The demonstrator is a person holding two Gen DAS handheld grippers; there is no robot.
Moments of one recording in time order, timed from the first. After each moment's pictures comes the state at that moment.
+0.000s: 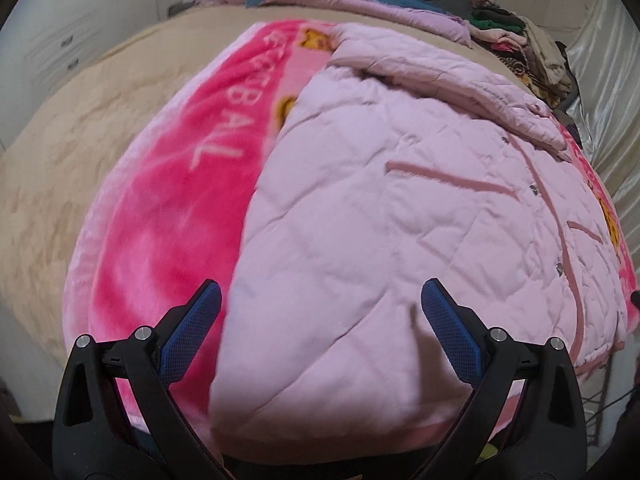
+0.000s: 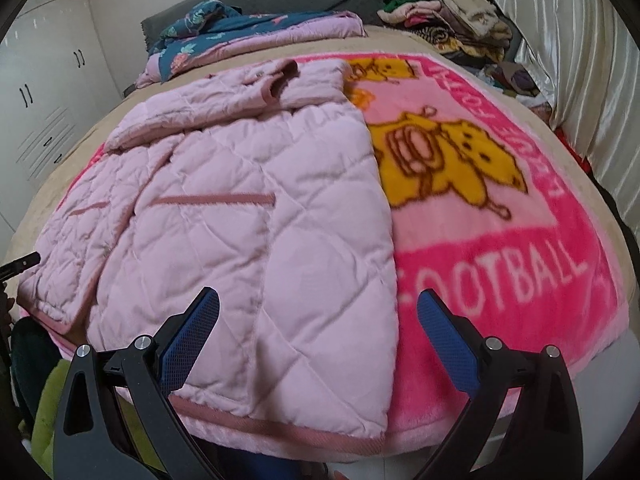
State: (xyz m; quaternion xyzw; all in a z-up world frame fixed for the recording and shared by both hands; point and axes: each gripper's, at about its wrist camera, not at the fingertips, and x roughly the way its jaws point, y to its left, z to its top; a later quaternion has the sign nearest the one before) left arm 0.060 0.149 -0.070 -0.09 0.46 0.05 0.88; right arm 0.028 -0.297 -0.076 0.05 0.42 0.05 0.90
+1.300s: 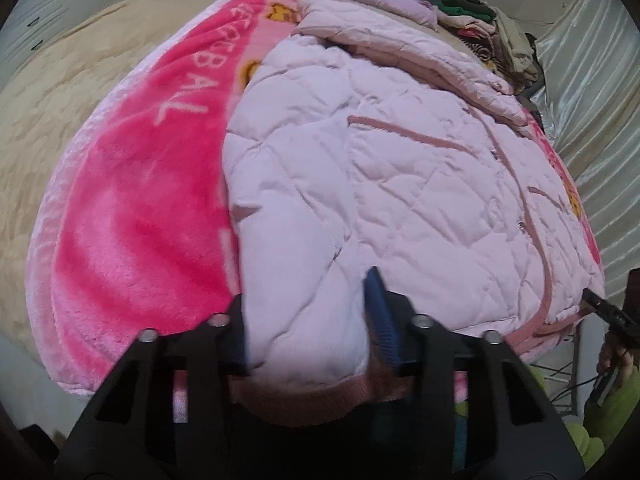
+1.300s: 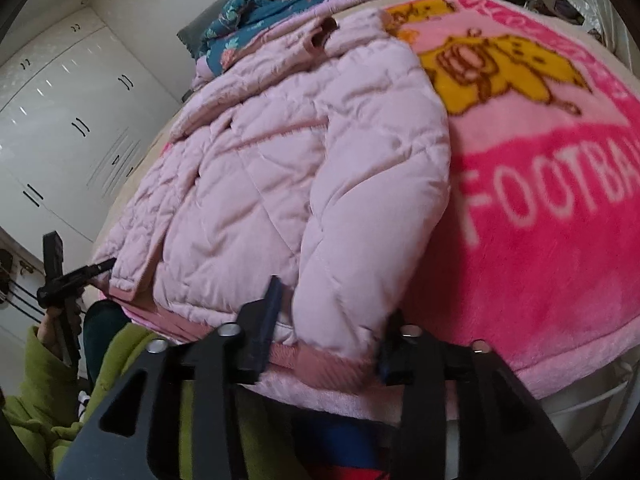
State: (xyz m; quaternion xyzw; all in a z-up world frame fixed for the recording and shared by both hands) left arm 0.041 0.143 -0.077 -0.12 0.47 -0.03 0.87; right arm 0.003 -0.302 -0.119 0.16 0.46 0.19 0.85
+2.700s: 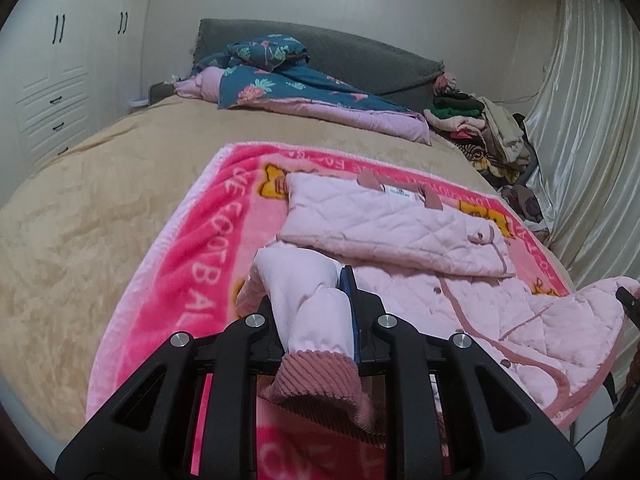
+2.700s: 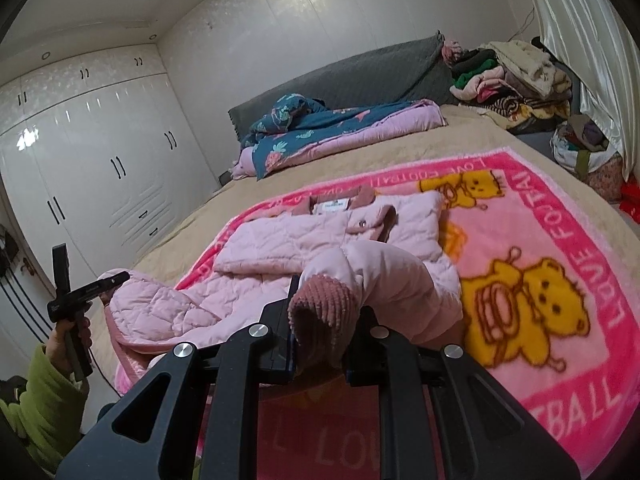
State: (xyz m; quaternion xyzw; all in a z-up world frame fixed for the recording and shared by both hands) left arm 0.106 0.134 0.065 -0.09 0.29 0.01 0.95; right arm 0.058 -0.304 0.060 0.13 0.25 0.21 0.94
